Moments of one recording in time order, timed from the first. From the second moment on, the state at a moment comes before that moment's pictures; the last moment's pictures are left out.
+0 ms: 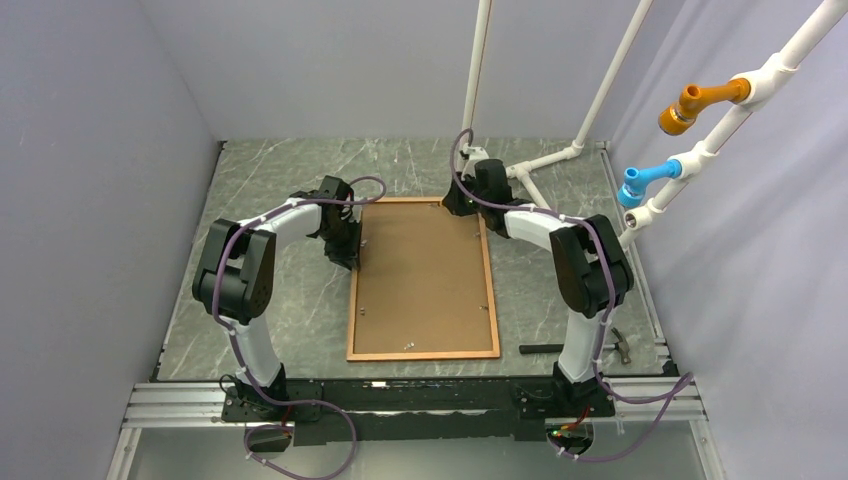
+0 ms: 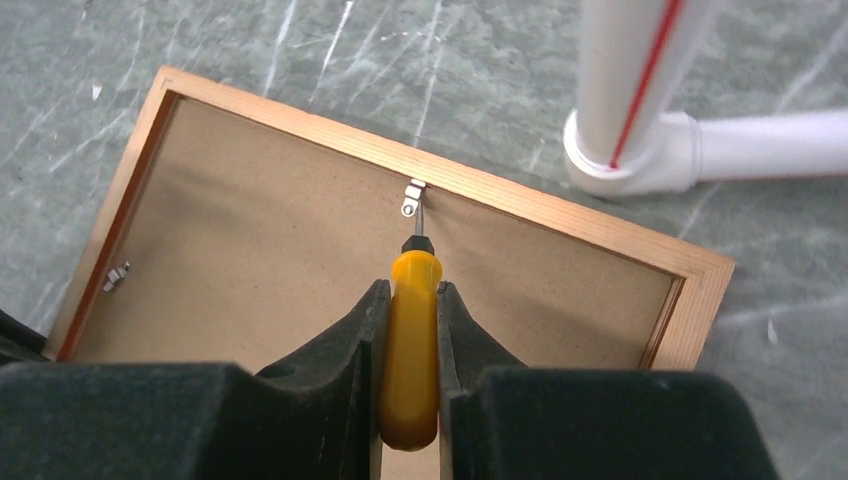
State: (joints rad) left arm -0.31 1.85 1.21 -0.64 0.26 -0.17; right arm 0.40 1.90 1.18 0.19 -0.17 0.28
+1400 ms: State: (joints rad) left arm -0.28 1.56 0.85 -0.45 0.10 -0.58; right arm 0.56 1.27 0.85 -0.22 0.09 0.33
